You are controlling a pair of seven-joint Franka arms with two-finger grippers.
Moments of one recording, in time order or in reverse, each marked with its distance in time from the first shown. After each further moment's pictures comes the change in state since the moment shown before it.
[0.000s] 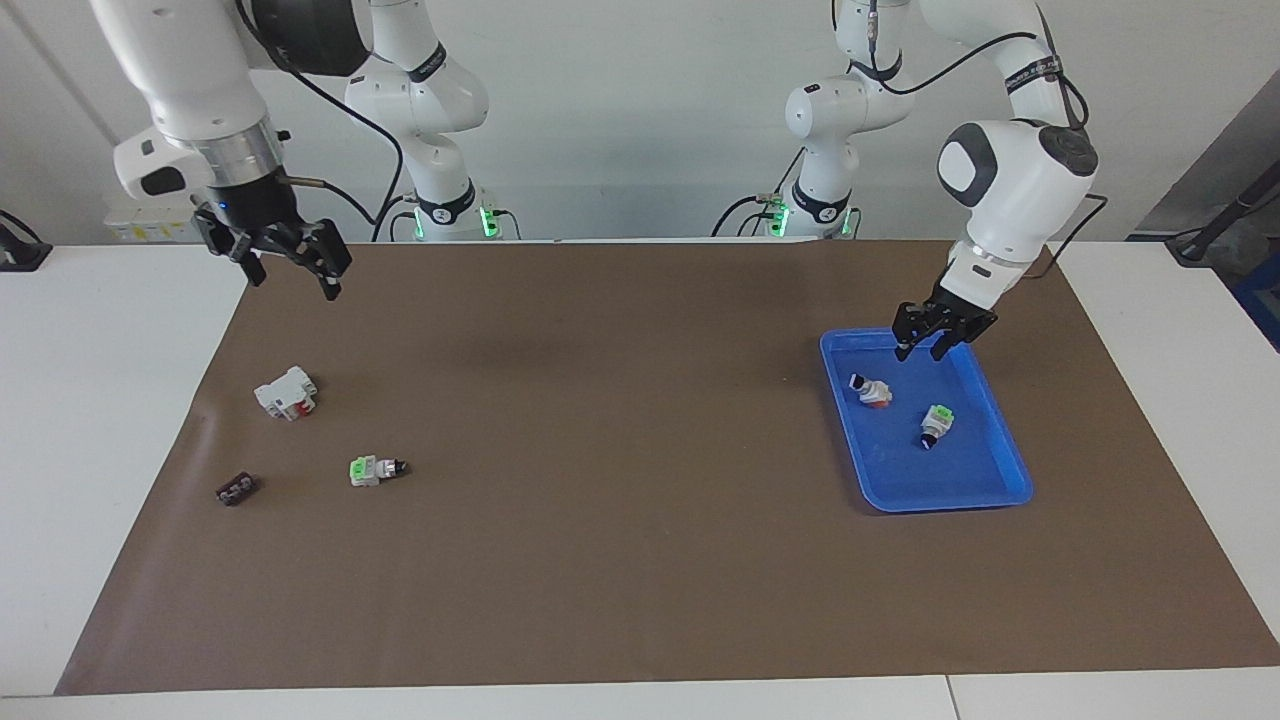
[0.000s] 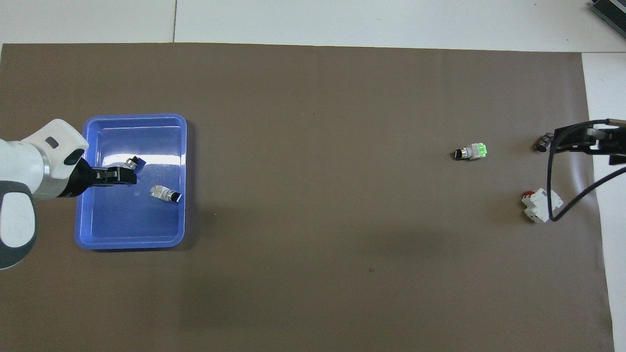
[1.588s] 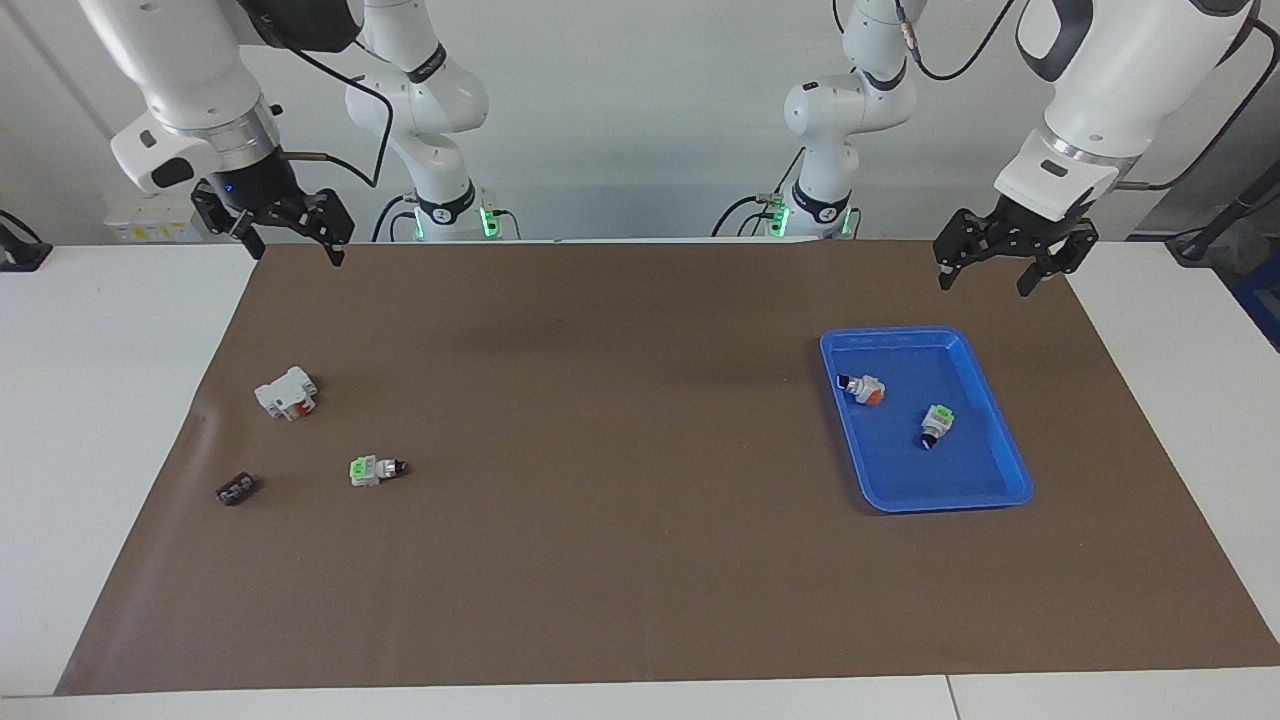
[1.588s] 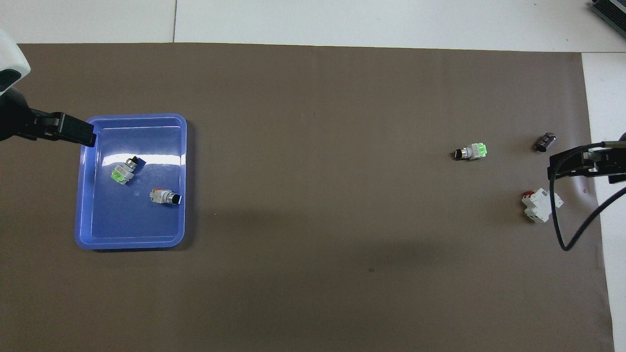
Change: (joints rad) left arm -0.088 0.161 -0.006 0.614 0.198 -0.510 0.002; right arm -0.033 0.008 0.068 0.016 0.002 -0.138 -0.107
